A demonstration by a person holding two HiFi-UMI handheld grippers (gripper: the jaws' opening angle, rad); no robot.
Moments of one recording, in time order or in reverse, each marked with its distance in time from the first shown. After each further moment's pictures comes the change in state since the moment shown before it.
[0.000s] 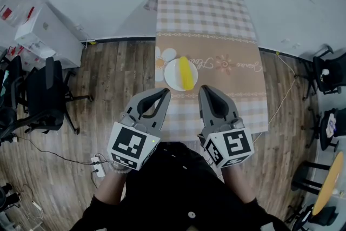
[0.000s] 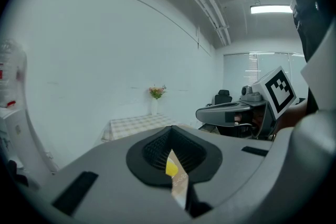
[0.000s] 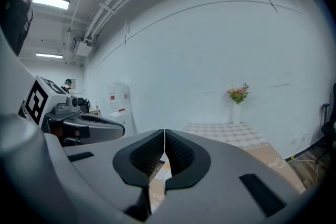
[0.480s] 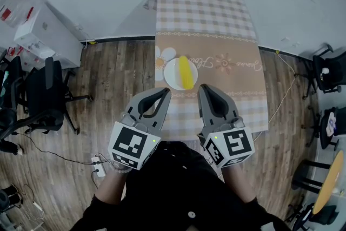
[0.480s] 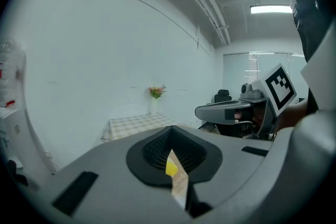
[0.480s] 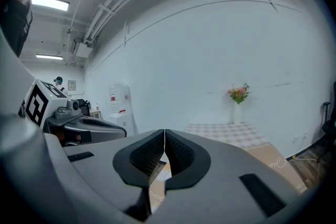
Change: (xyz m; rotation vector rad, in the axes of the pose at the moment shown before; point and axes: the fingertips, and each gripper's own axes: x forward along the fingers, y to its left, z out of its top) left arm 0.002 -0.002 -0.003 0.000 0.005 -0.005; right arm 0.001 0.001 0.002 0.011 -0.005 0.007
